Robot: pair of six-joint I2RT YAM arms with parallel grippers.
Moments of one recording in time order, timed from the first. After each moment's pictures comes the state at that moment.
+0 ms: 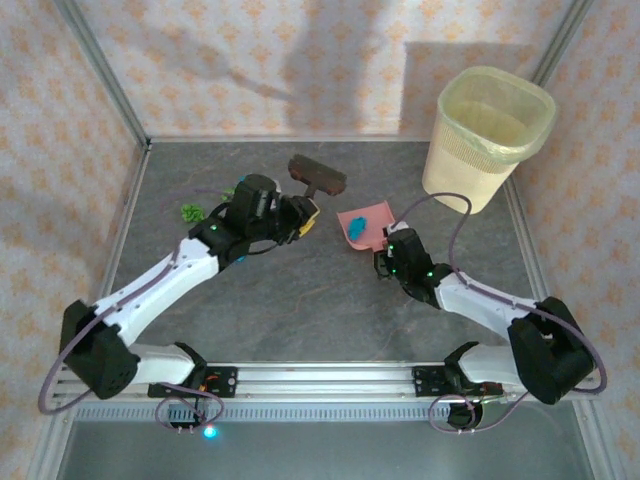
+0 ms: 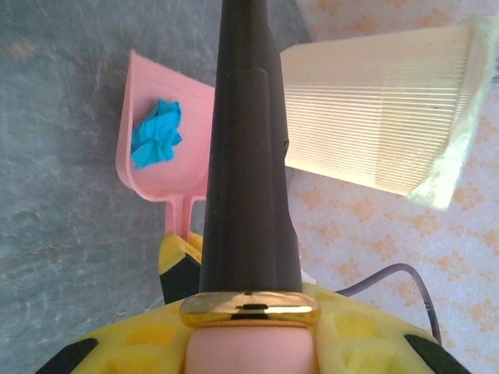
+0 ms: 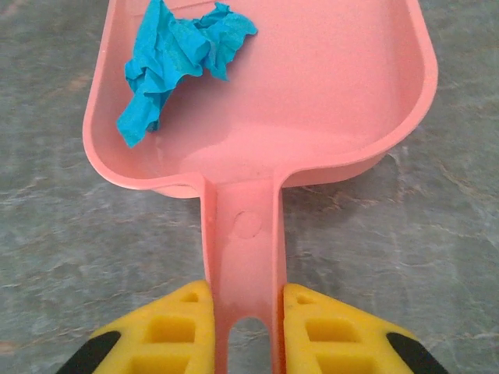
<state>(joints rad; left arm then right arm) -0.57 1.27 1.10 -0.36 0.21 -1.35 0.56 1.24 0.54 -0.07 0.11 0.36</state>
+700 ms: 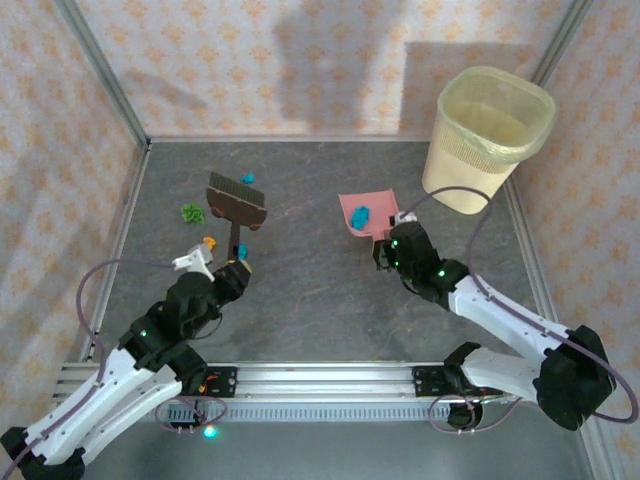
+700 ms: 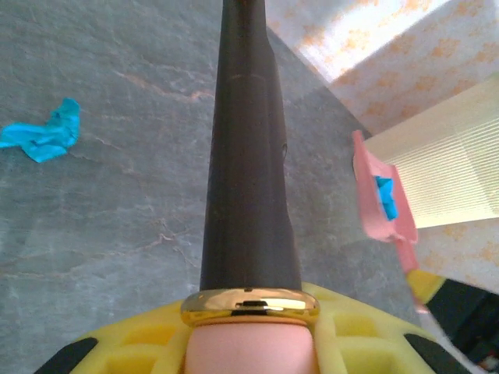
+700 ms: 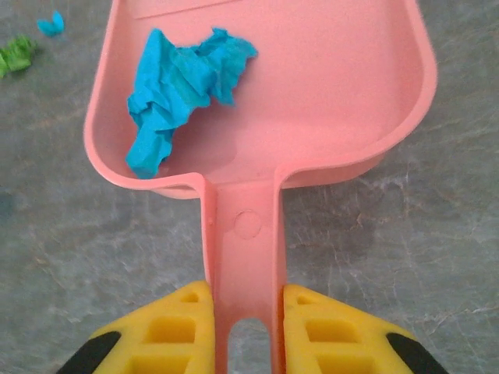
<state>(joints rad) -0.64 0.38 0.46 -0.51 -0.27 -1.03 0.61 1.08 0.71 -0.32 0.17 0.53</state>
